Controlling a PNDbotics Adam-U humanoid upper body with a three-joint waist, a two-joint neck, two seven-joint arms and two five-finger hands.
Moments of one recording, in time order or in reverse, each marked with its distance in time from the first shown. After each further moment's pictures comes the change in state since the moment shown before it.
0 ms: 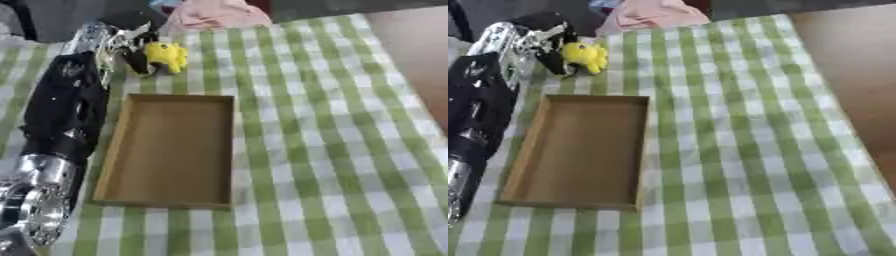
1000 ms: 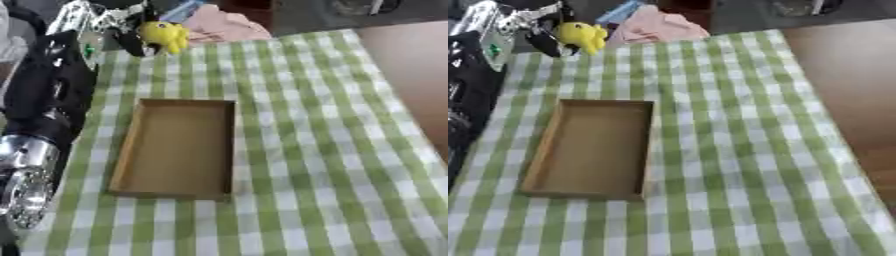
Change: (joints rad) left arm 0.016 0.048 -0.146 0.014 0.284 -0.181 0.033; right arm 0.026 0.000 0.001 0.000 -0.002 0.012 -0.014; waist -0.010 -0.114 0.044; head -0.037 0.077
